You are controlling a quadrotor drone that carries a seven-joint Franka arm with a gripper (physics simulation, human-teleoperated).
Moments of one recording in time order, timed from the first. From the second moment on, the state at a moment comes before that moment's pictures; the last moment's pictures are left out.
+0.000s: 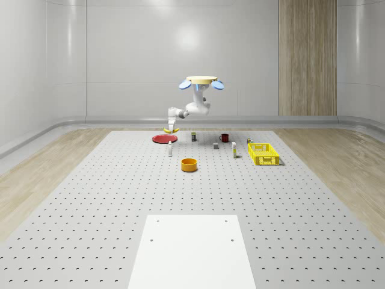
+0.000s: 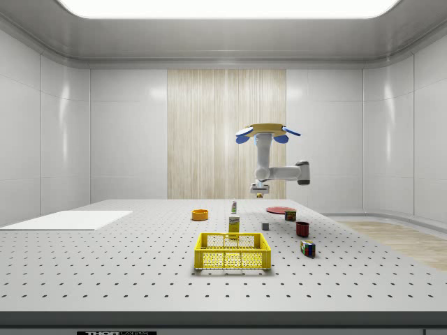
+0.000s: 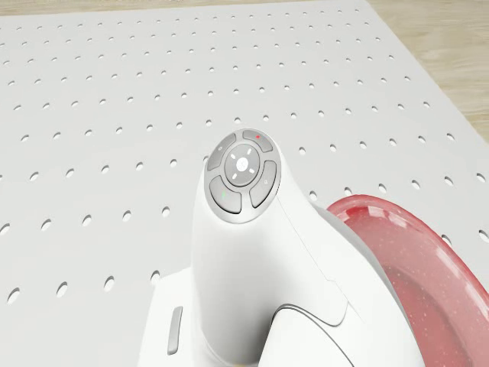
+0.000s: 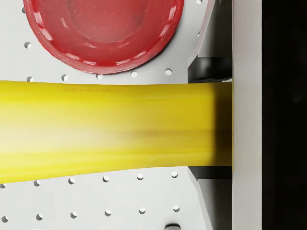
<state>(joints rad) -1.19 -1.63 1.41 -2.87 -1.71 1.67 -1.49</state>
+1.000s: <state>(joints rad) -1.20 -1.63 1.41 -2.87 -1.70 1.67 -2.08</state>
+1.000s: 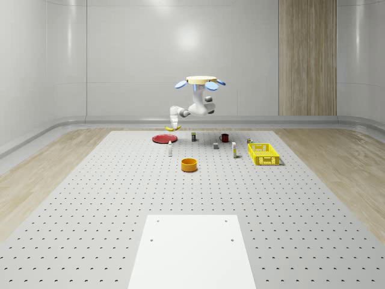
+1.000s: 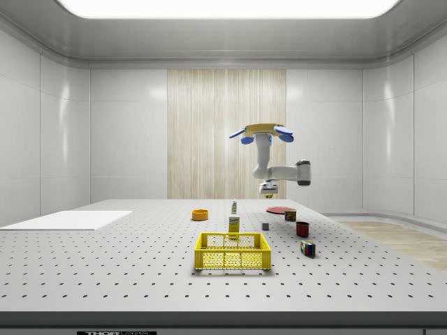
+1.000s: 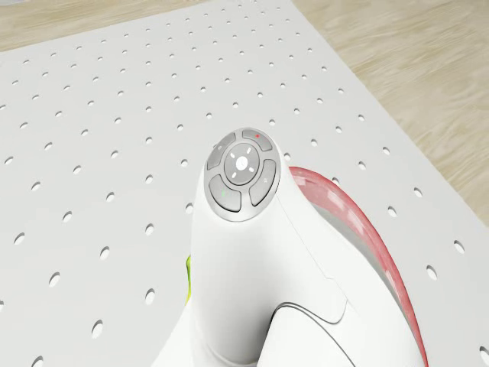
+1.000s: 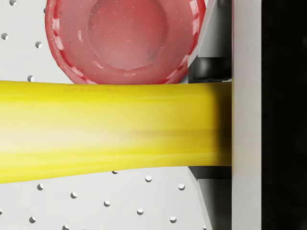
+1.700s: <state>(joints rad) -1.20 -1.63 1.41 -2.87 -1.70 1.67 -2.19</state>
